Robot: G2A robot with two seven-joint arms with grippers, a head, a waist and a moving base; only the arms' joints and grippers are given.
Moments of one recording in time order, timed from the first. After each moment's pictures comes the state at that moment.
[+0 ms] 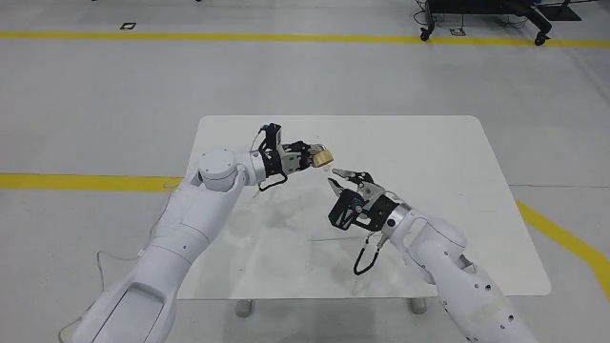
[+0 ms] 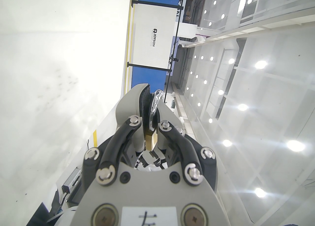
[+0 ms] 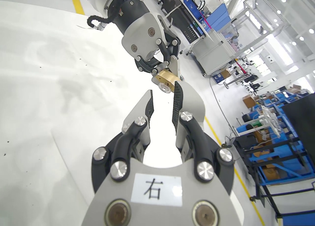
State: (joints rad) left arm 0.79 -1.37 -0.96 -0.93 -0.51 0.06 -0.91; right arm -1.48 -1.12 1.15 -1.88 -1.88 -0.31 0.01
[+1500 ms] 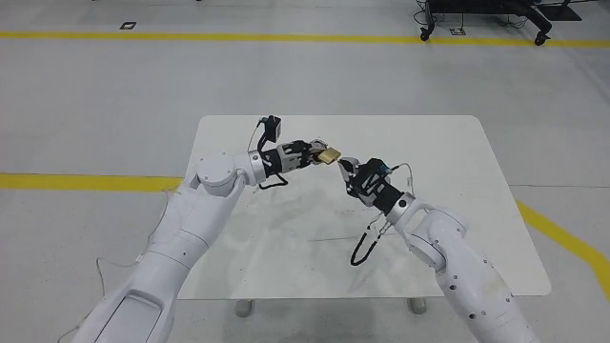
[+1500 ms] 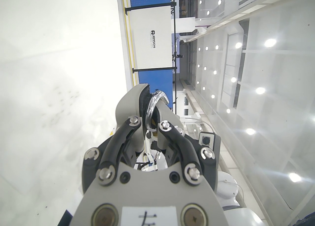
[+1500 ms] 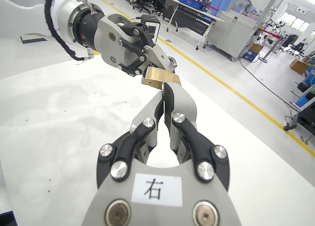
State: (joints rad) left arm 0.83 -1.36 -0.99 -1.01 -0.40 -0.10 -0.90; right arm -1.42 -1.16 1.22 -1.73 -1.38 -0.38 0.02
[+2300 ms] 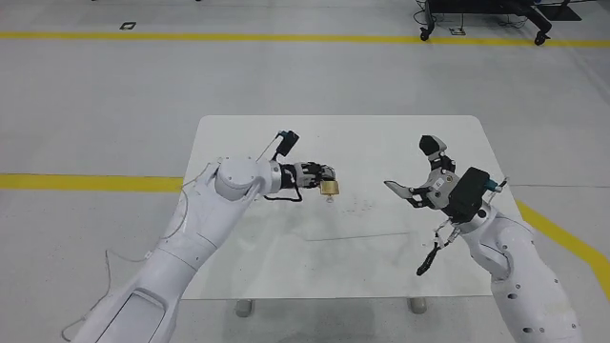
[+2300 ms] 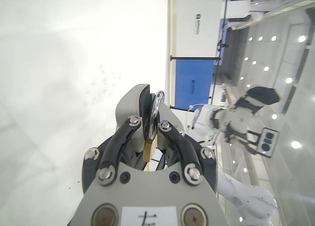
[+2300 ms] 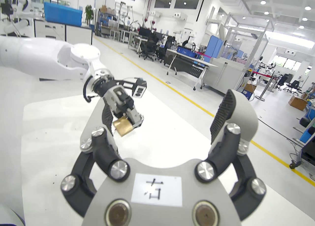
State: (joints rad) left arm 0.80 -1.37 -0.84 -1.04 -0.12 0.11 -0.91; right arm -1.61 -1.10 1.59 -1.79 -1.32 -0.68 -0.39
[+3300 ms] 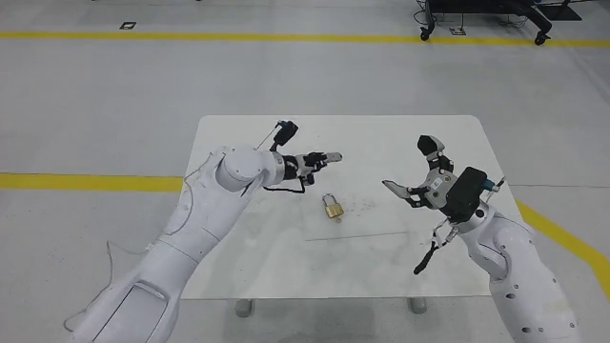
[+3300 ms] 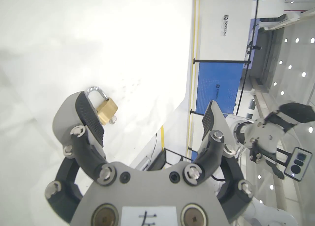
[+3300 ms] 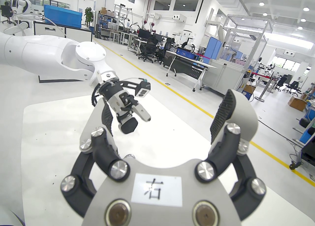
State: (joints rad) left arm 0.80 -1.36 -0.91 -1.11 0.00 0.11 -0.81; right arm -1.61 -1.11 1.56 -1.79 -1.31 -0.66 -0.38
